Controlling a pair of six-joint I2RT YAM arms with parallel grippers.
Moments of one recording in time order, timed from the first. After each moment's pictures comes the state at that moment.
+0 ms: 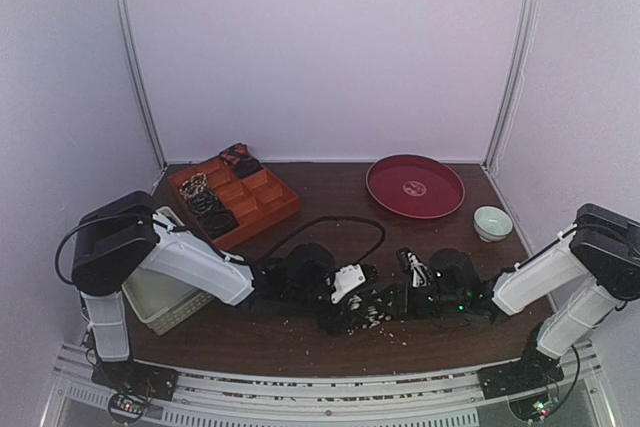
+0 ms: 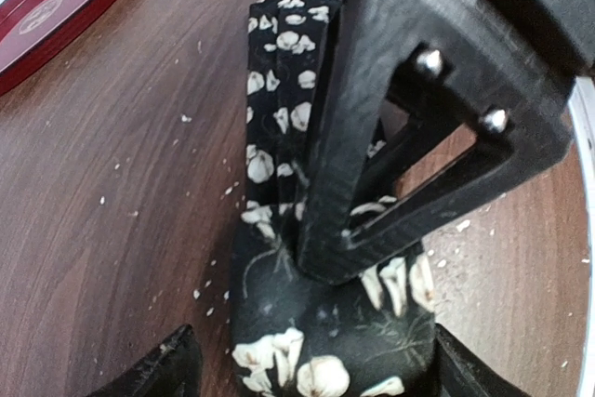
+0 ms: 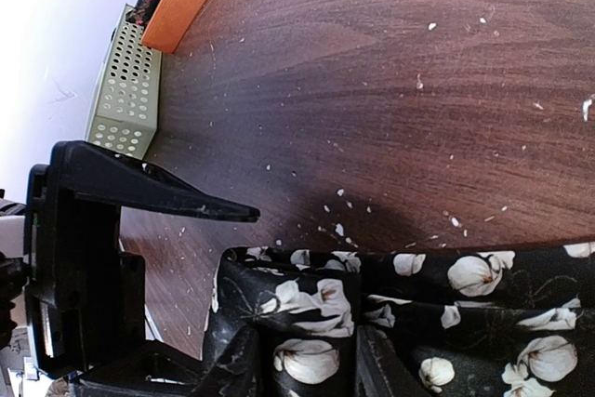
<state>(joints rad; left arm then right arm) -1.16 1.95 1.00 0.28 0.10 0.11 0.85 1.52 0.32 0.64 -0.24 0.90</state>
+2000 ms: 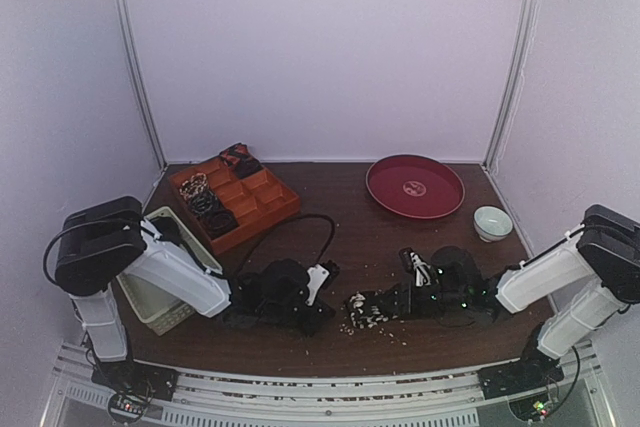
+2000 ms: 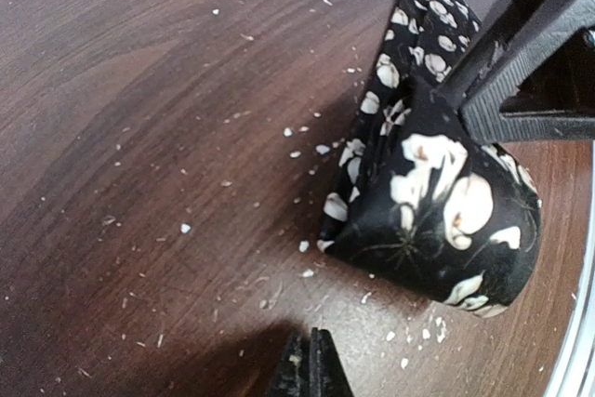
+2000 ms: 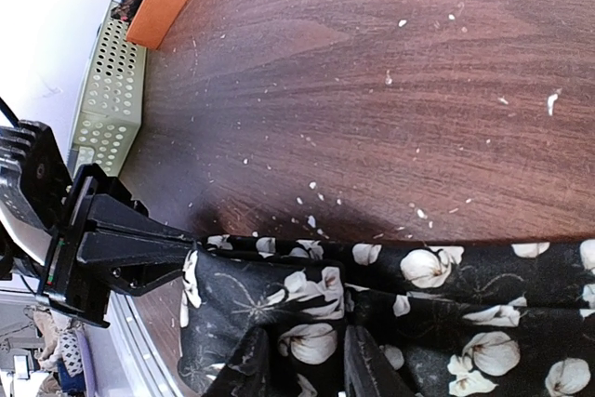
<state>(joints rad) -1.16 1.87 0.78 0.40 -0.01 -0.40 0.83 1.49 0.33 0.55 -0.26 0.86</state>
